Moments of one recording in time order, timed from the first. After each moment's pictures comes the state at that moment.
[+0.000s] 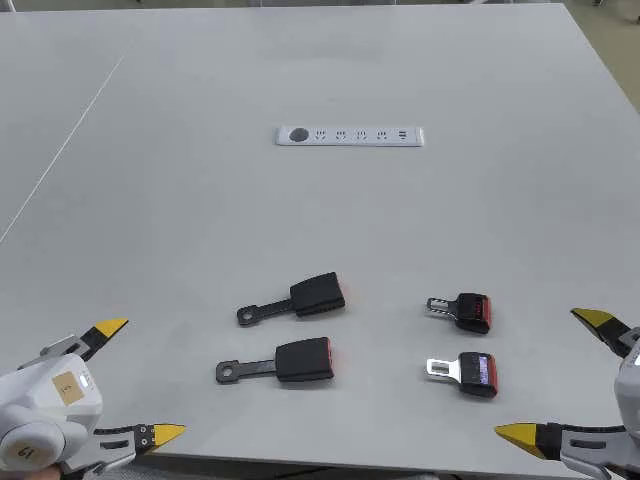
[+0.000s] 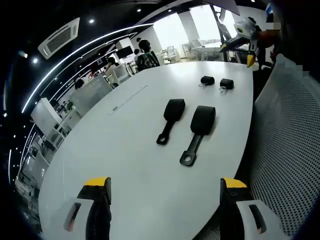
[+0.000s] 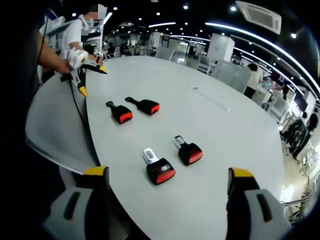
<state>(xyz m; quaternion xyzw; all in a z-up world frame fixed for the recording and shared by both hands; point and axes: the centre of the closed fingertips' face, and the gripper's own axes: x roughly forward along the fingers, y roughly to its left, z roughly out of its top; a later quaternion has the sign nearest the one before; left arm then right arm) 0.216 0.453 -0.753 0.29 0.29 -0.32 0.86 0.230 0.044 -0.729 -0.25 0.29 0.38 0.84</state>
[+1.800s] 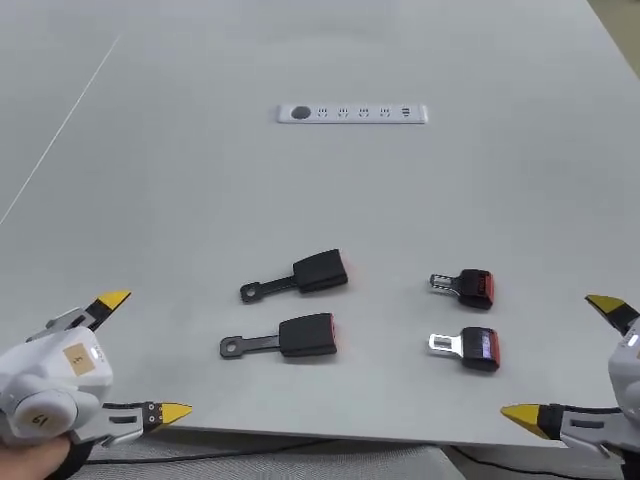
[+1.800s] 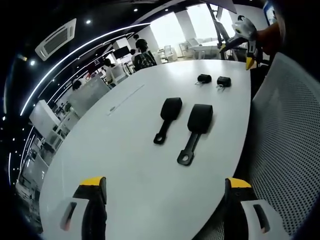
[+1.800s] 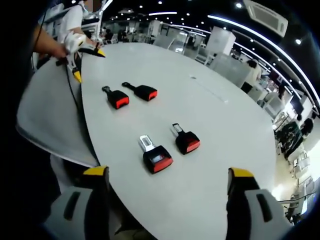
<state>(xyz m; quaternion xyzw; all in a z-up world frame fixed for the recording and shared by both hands) 0.215 0.453 -0.756 0.30 0.29 -0.32 0.85 0.224 0.032 -0.741 -0.26 0.32 0.34 0.84</state>
